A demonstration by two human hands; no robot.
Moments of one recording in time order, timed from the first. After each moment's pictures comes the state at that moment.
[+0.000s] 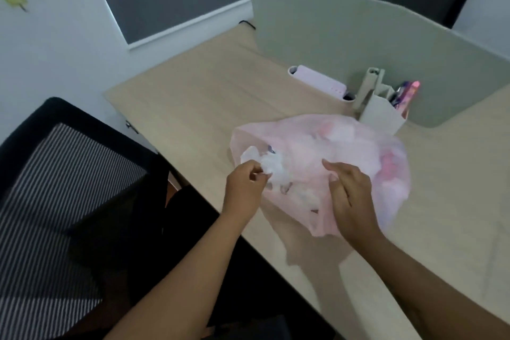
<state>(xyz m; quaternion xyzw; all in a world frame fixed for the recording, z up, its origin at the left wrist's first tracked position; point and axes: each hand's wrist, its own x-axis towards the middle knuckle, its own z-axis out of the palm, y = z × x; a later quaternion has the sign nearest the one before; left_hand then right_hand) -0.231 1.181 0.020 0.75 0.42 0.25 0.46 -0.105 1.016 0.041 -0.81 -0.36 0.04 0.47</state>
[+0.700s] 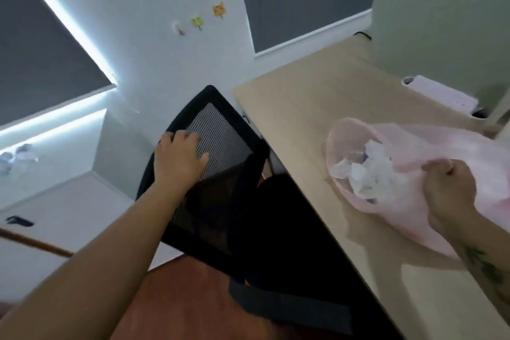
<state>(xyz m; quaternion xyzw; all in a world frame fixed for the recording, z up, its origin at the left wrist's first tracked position) -0.496 1.231 0.147 0.77 0.62 0.07 -0.11 -0.107 1.054 0.071 -0.80 -0.15 0.19 0.56</state>
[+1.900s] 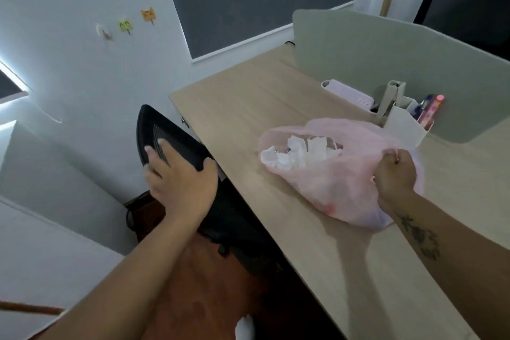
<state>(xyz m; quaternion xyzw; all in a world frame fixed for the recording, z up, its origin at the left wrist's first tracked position) -0.338 1.093 0.156 0.62 0.73 0.24 0.18 -0.036 0.993 0.072 -0.80 -0.06 0.14 0.58</state>
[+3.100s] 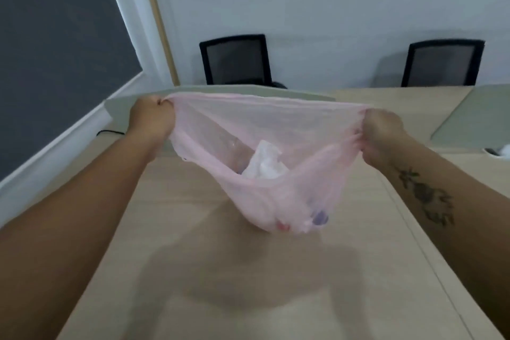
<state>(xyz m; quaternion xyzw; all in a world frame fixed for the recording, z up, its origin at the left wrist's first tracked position) -0.025 1.379 0.251 0.83 0.22 0.28 0.43 0.004 1.017 0.244 -0.67 0.20 -0.11 0.71</state>
